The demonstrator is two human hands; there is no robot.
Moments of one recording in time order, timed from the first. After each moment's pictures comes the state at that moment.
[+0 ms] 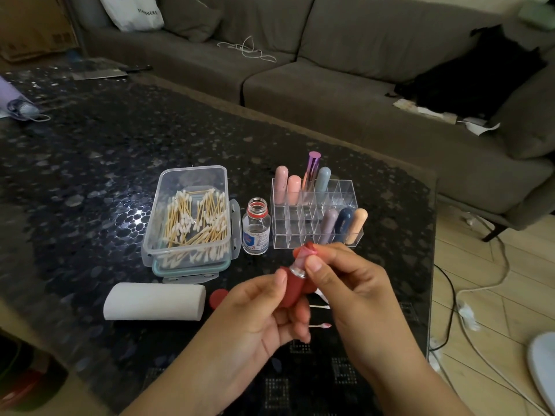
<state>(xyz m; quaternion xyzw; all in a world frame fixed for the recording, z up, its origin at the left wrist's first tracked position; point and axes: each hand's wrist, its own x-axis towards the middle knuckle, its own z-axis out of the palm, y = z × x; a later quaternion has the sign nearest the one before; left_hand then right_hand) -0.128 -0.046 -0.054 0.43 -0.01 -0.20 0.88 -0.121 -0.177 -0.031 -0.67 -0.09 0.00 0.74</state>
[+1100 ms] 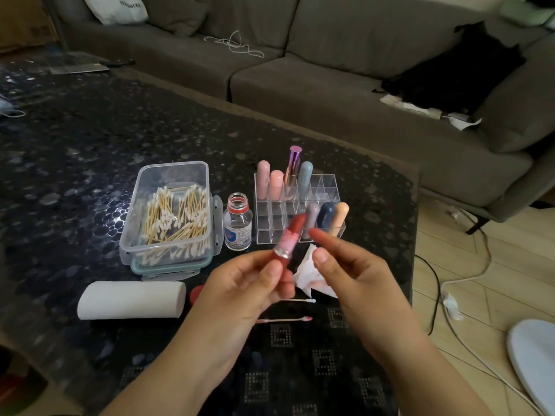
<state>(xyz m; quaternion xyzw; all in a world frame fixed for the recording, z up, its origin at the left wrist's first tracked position) -0.120 -0.059 -0.058 0.53 0.03 -0.09 0.84 -0.114 -0.214 -0.034 -0.76 -0.02 0.00 0.65</state>
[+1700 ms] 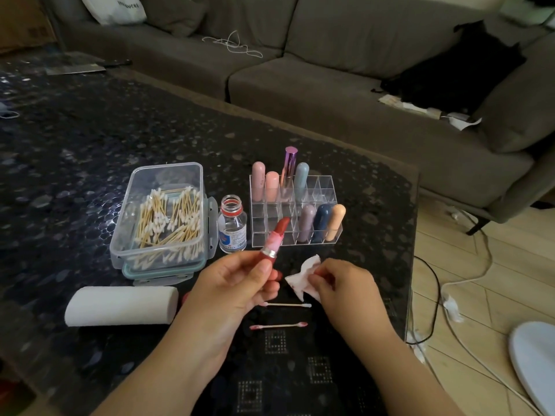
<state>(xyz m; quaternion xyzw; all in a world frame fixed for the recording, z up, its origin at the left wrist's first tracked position) -0.105 -0.059 -0.068 0.57 0.09 -0.09 0.82 -0.079 -0.231 -0.091 -0.97 0.02 -0.04 0.24</state>
